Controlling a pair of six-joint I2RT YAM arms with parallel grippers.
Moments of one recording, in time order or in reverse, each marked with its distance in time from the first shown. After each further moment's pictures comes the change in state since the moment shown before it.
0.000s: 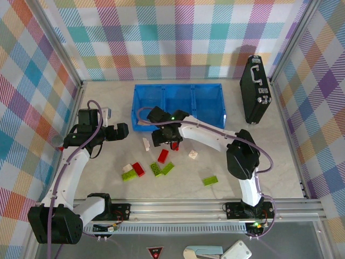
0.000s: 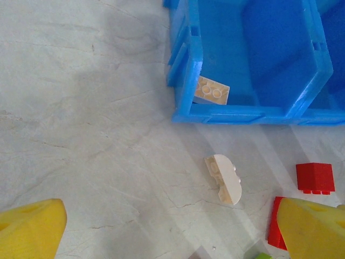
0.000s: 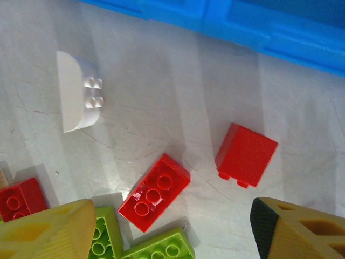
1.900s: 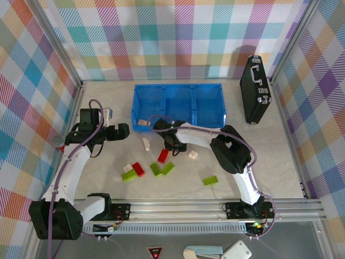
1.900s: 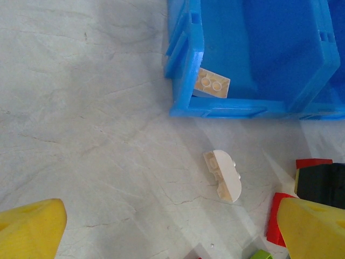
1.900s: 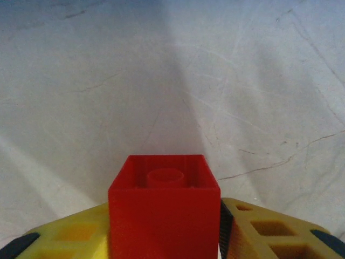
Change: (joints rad) left arm 0.007 0.040 0.000 0.000 0.023 0.000; right arm -0.042 0.139 -0.182 0.157 0.107 0.288
